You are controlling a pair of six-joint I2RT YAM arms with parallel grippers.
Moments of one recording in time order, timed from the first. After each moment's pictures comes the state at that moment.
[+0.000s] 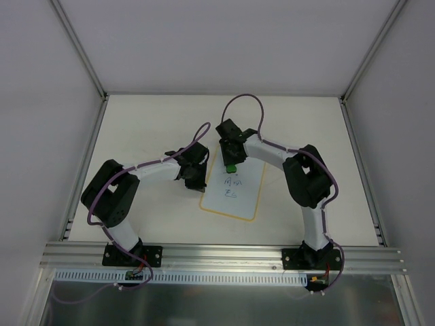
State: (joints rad) left arm -0.65 1.69 0.97 -0.44 0.07 -0.56; right arm 0.70 2.05 1.51 -0.59 0.17 0.41
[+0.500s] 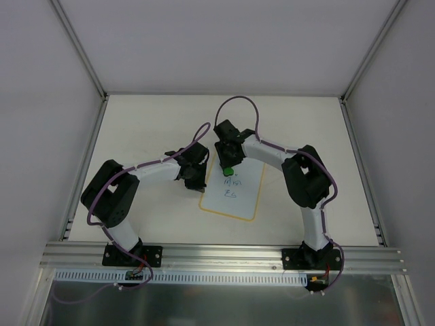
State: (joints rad) left arm -0.65 1.69 0.97 -0.45 0.07 -0.56; right arm 0.72 2.05 1.53 -0.60 0.08 0.30
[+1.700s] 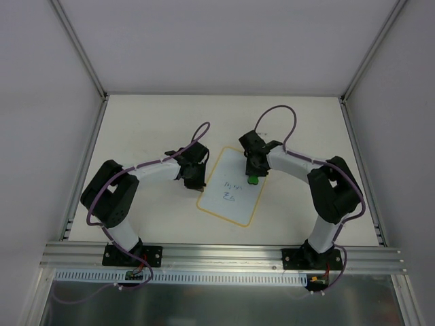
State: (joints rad) left arm -0.65 1.68 0.97 -0.45 0.04 -0.57; right arm 0.61 1.76 1.12 -0.57 0.27 0.64
